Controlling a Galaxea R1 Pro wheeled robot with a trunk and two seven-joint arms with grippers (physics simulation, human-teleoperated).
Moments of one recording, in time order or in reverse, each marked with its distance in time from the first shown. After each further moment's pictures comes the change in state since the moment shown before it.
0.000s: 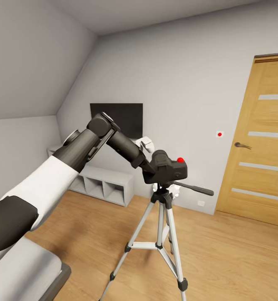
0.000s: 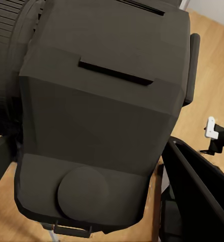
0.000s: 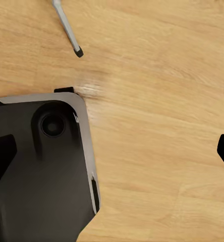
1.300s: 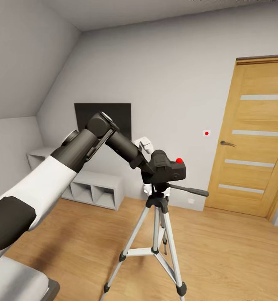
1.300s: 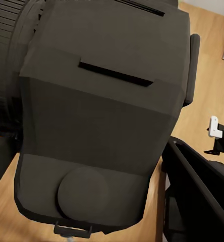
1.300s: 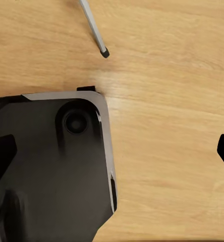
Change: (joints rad) left arm 0.001 0.016 -0.014 -0.024 0.000 0.000 0.000; right arm 0.000 0.000 -0.002 -0.001 0.007 0.001 0.088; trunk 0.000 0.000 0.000
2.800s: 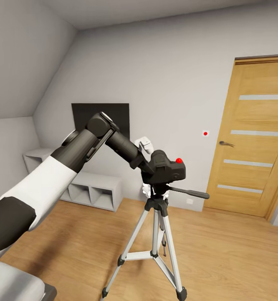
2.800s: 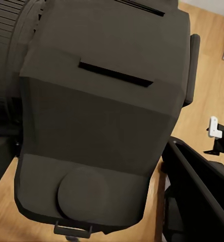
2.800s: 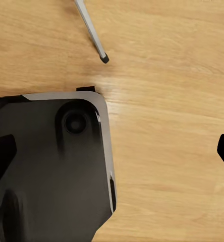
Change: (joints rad) left arm 0.002 0.000 0.001 0.002 -0.001 0.000 0.000; right arm 0.000 -0.001 0.003 0.000 0.001 -0.002 -0.001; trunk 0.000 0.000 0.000
